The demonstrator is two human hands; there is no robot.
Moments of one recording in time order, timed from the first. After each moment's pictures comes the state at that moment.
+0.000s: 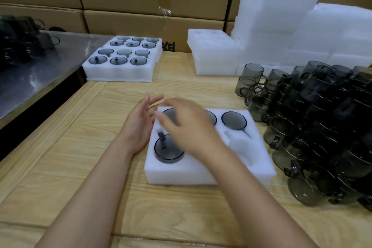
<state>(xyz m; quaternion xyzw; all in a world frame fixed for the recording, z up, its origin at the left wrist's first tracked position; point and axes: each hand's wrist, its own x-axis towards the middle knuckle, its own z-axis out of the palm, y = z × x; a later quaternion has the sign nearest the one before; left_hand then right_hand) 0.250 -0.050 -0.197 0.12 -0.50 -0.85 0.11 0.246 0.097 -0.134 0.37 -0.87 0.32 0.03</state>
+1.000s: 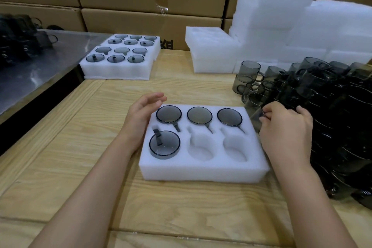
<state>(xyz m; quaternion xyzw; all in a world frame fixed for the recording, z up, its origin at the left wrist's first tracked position) 0.257 -0.038 -0.193 0.09 -0.63 -0.74 0.21 0.209 0.230 -0.152 0.08 -0.95 0.15 0.25</state>
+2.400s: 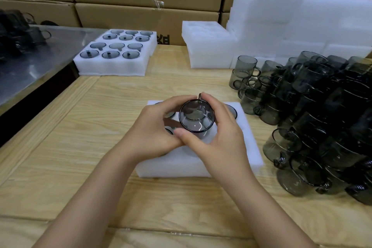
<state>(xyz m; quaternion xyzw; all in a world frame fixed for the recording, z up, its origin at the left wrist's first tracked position) 0.294 0.018 -0.158 -0.12 -0.83 -0.51 0.19 0.270 0.167 -0.156 0.26 -0.78 0.57 0.07</state>
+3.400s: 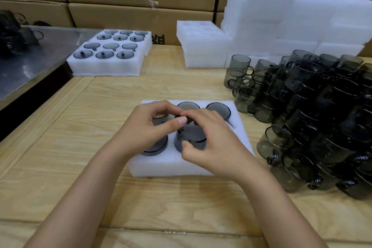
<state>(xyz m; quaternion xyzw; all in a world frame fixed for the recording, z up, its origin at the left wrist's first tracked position) 0.294 0.013 -0.153 -0.04 -0.83 -0.55 0.12 0.255 0.184 -0.153 0.39 -0.83 0.39 -0.04</state>
